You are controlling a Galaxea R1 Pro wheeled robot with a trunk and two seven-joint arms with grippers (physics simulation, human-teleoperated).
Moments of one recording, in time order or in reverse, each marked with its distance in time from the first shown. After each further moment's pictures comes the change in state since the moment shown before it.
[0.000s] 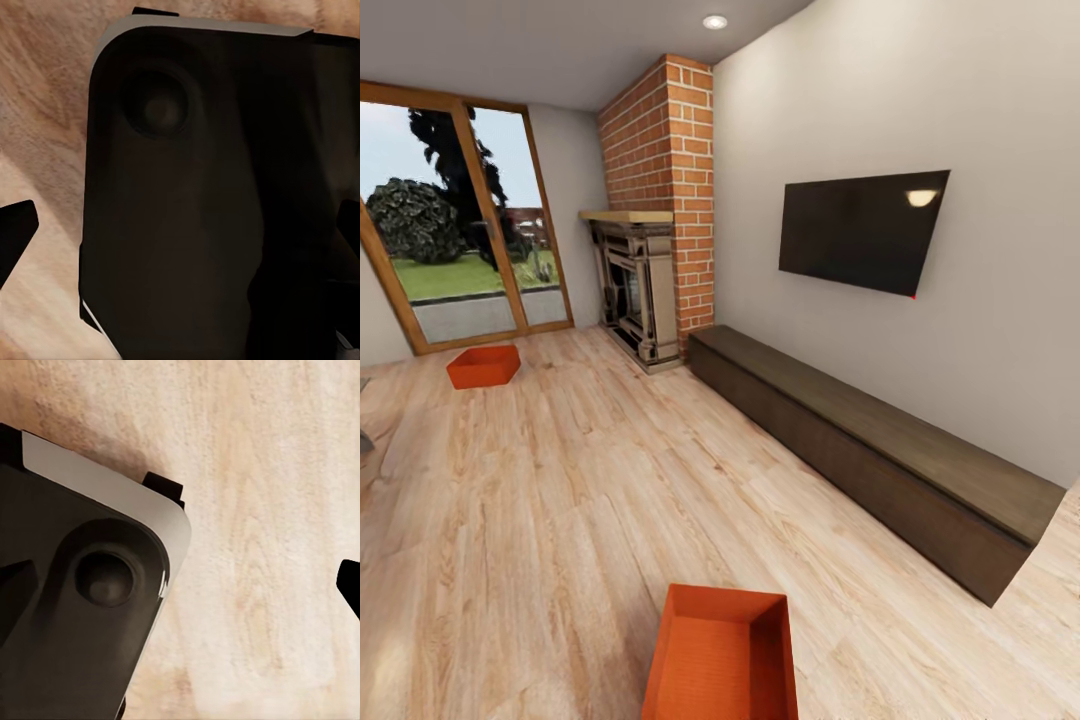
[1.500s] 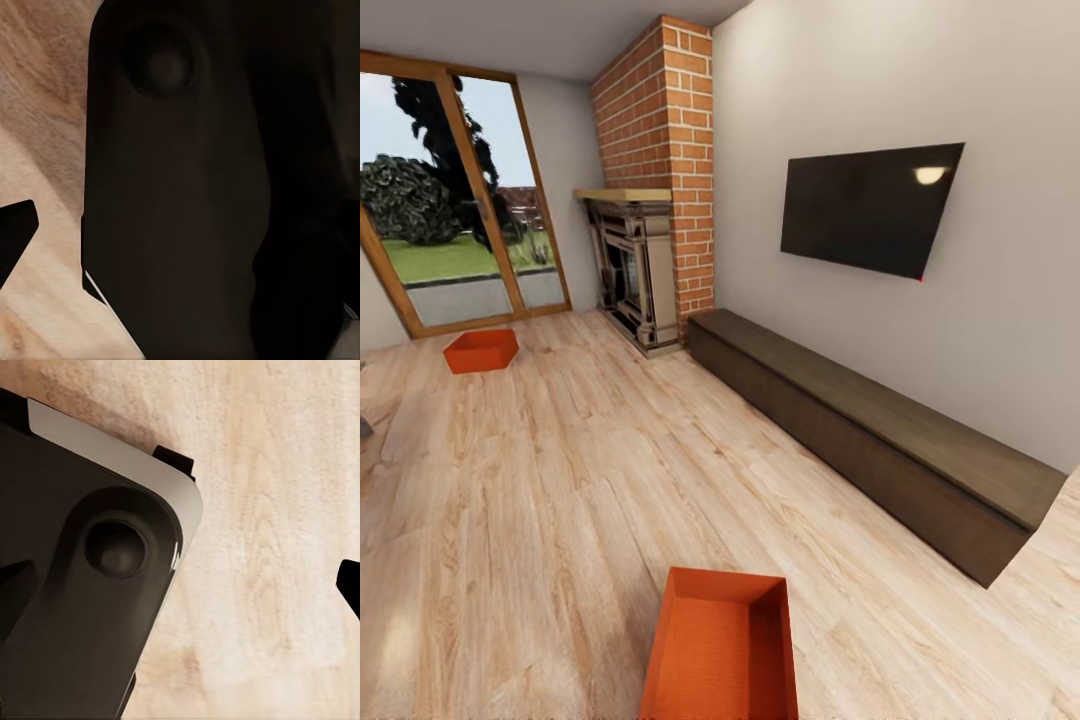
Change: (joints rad) left arm 0.000 0.000 0.000 0.000 0.000 0.000 0.000; right arm 0.000 0.000 0.000 0.000 -0.001 0.000 0.000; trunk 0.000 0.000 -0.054
